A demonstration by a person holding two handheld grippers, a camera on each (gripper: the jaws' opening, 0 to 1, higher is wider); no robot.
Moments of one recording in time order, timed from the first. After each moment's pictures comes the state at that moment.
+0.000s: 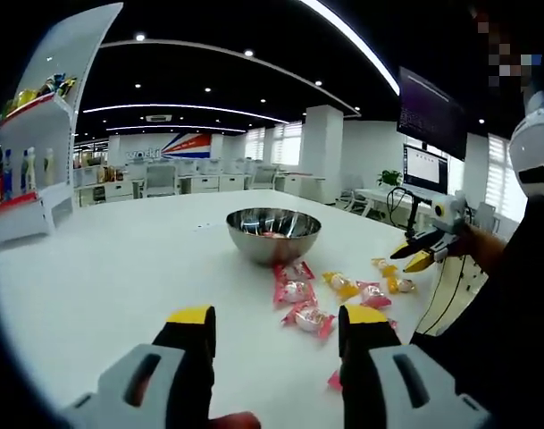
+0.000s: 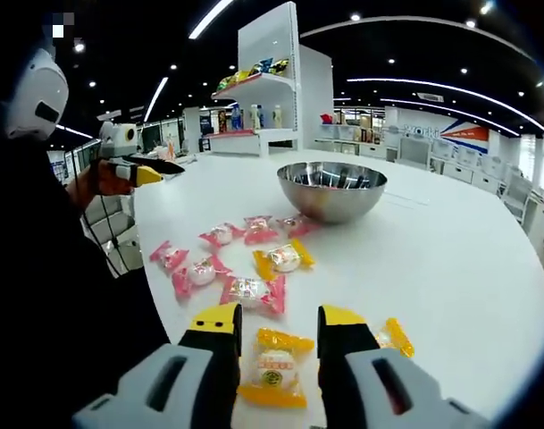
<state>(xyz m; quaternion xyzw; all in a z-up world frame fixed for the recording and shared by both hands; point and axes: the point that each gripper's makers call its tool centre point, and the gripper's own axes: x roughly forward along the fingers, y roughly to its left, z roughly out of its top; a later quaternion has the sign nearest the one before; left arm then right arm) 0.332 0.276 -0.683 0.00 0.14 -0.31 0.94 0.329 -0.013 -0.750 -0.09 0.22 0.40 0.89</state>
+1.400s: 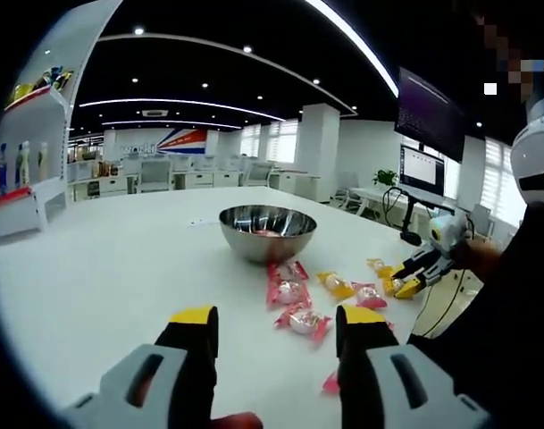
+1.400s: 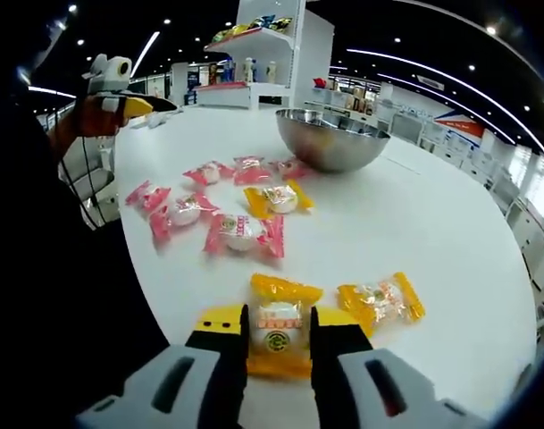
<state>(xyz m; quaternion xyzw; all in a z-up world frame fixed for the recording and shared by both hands) 0.337 0.267 -0.687 -0.01 0.15 -0.32 0.93 0.318 -0.022 -0.795 -0.17 0.28 0.34 0.88</state>
